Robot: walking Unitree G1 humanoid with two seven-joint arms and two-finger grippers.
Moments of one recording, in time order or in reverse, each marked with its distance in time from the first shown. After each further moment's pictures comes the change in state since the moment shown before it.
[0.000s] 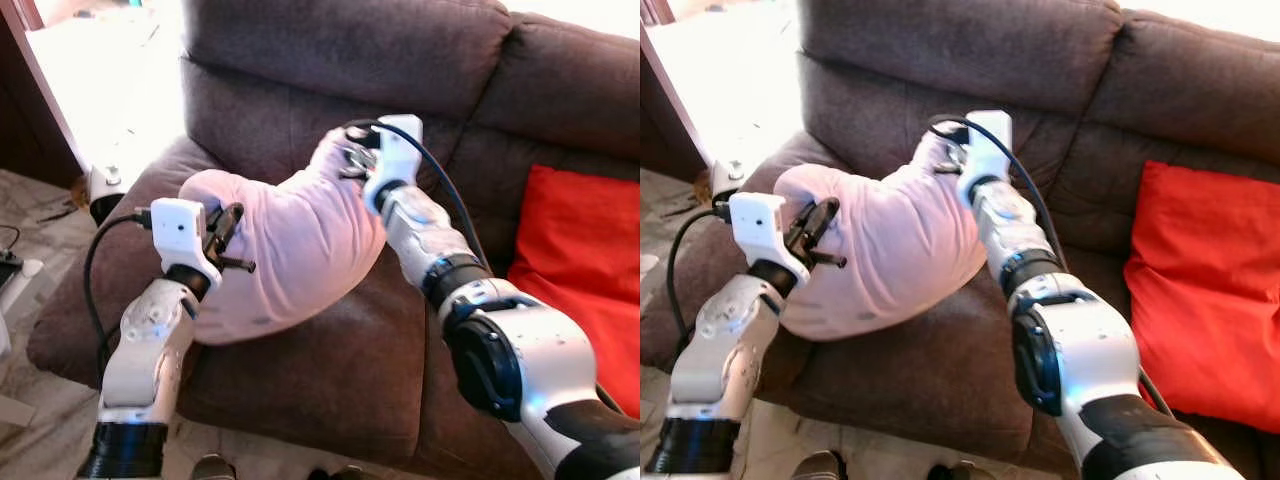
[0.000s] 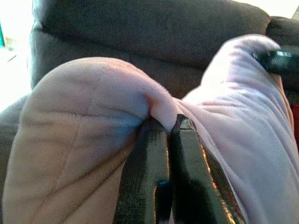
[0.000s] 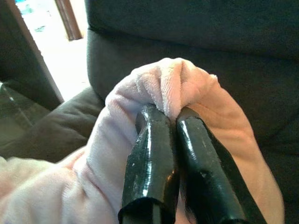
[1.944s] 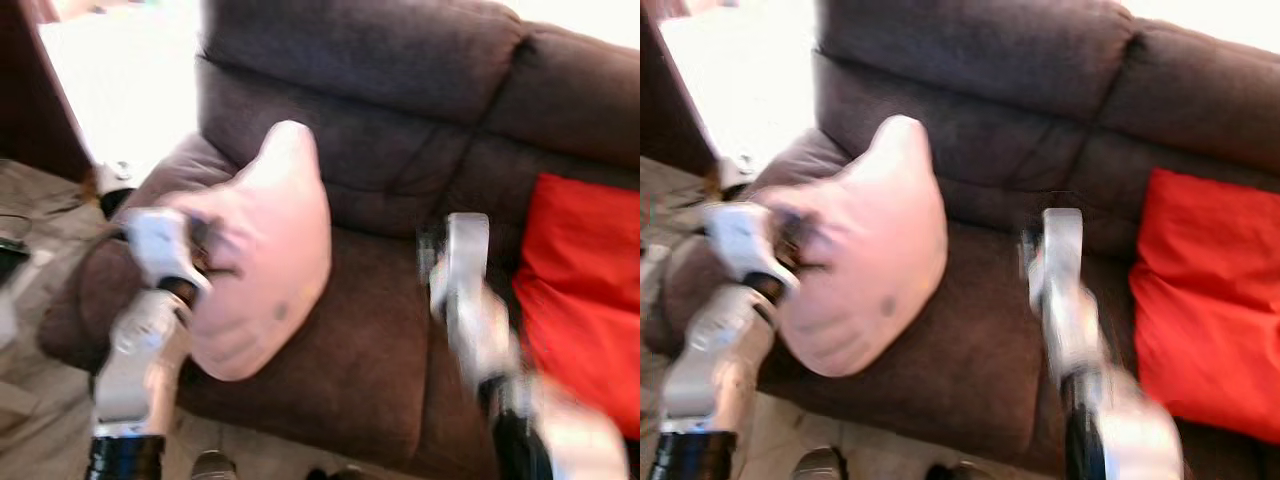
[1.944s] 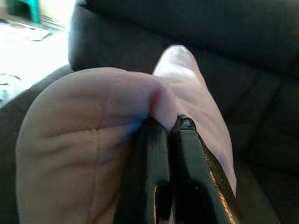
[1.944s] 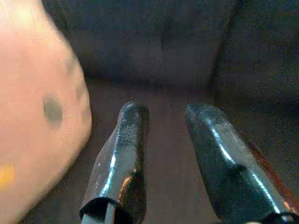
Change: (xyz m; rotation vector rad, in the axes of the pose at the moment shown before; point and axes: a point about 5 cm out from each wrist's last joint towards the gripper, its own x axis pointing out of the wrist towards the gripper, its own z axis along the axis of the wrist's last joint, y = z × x) left arm -0.011 0.009 -0.010 -0.027 0.075 0.102; right arm -0.109 -0.097 -0.154 0.023 0.202 -0.336
